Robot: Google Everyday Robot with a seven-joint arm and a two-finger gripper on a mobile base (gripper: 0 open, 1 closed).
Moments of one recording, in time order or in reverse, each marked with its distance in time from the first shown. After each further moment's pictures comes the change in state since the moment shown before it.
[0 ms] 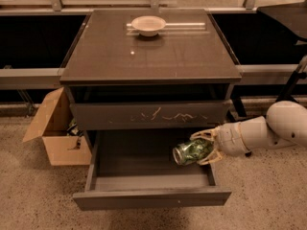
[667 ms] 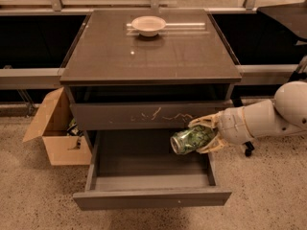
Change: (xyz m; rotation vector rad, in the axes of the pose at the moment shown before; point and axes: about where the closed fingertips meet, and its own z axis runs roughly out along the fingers) arm -0.043 -0.035 -0.039 0.028 0.021 -0.098
